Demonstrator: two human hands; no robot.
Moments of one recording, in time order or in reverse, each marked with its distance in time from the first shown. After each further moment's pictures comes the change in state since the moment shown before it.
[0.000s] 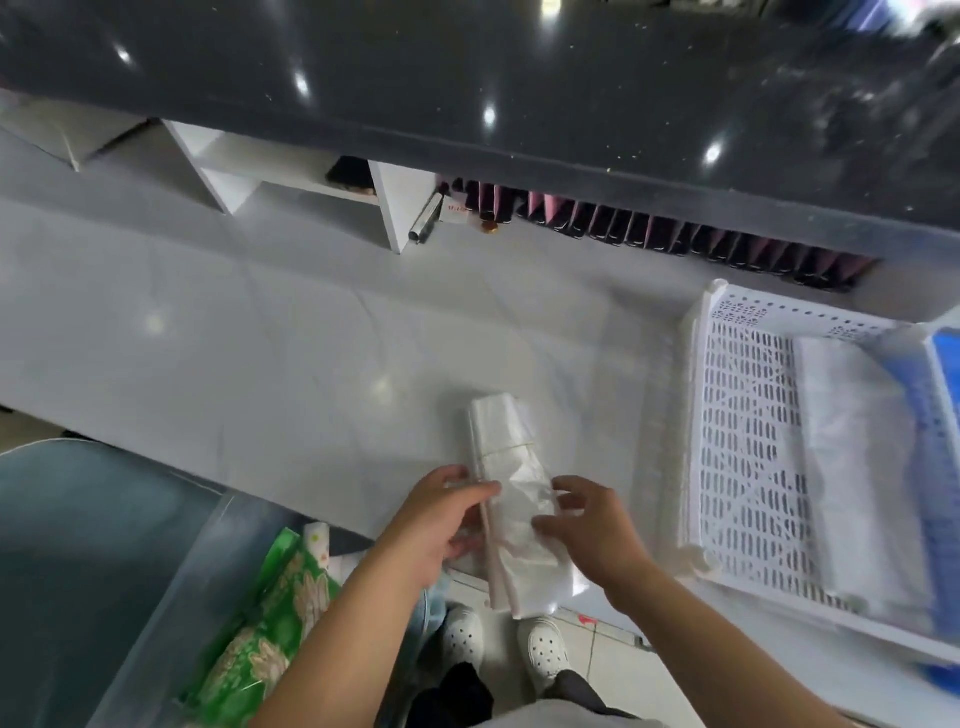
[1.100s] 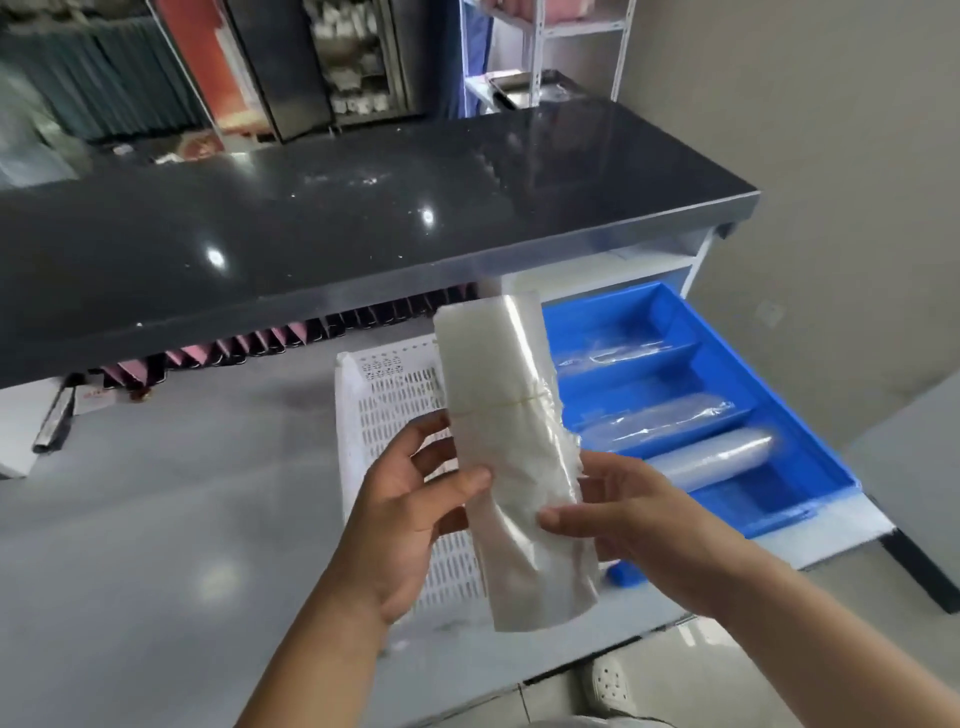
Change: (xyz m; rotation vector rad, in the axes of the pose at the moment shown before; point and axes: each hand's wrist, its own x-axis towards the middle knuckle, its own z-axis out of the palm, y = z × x) left_hand -0.101 0.033 0.287 0.160 -0.704 0.516; right_hand -0.148 0.067 -0.290 0.545 0.048 -0.282
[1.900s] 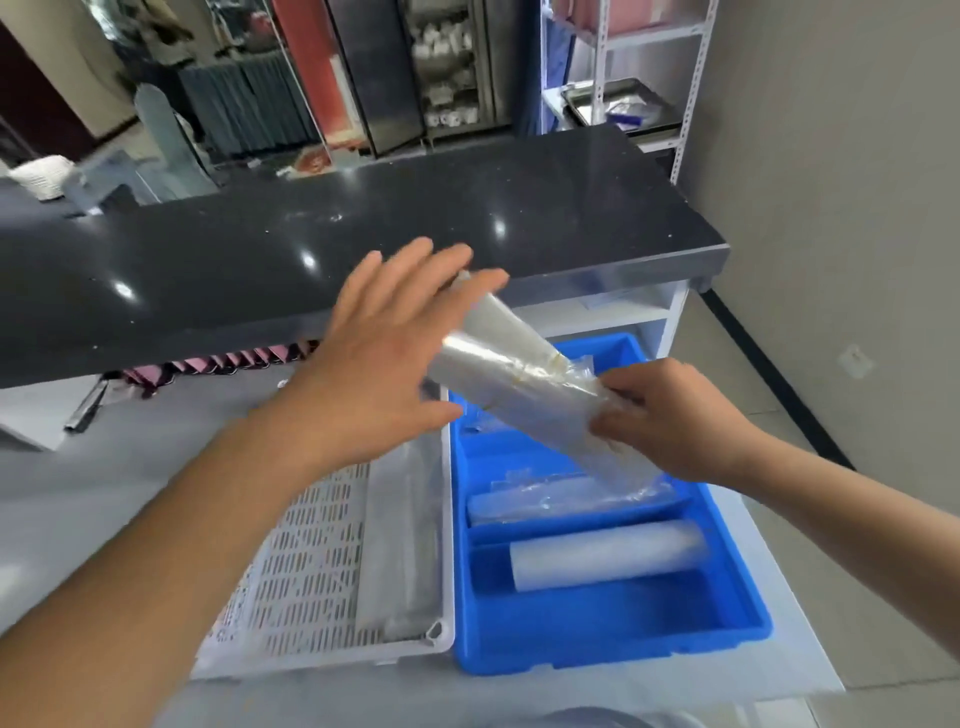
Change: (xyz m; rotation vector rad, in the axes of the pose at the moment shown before) left_hand 0.111 0.076 0.170 1.854 0.066 0.647; right_hand 0.057 -0.080 -0.245 -1.050 0.195 -0.405
